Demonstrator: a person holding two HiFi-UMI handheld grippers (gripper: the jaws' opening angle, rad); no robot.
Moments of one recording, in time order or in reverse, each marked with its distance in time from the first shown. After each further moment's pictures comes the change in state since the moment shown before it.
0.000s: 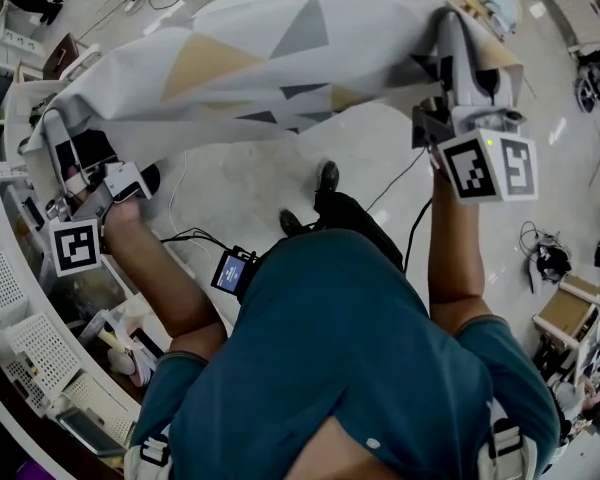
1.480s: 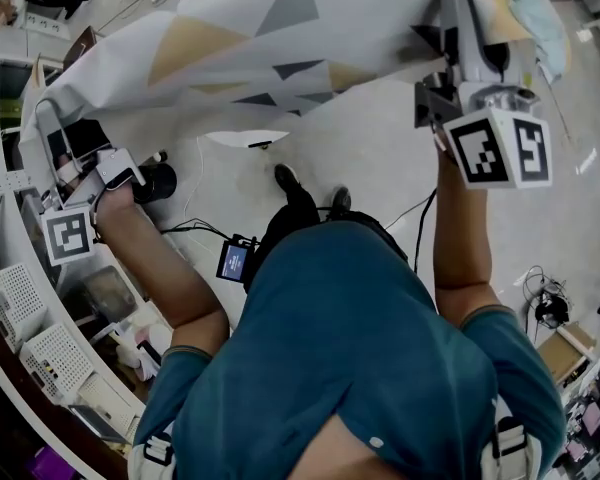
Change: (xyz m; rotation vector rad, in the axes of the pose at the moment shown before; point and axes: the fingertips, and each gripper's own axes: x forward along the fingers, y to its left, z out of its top) left arm 0.185 0.056 -0.070 0.106 -0.015 0.088; right arm 0.212 -0.123 -0.042 0.106 -0.044 0.119
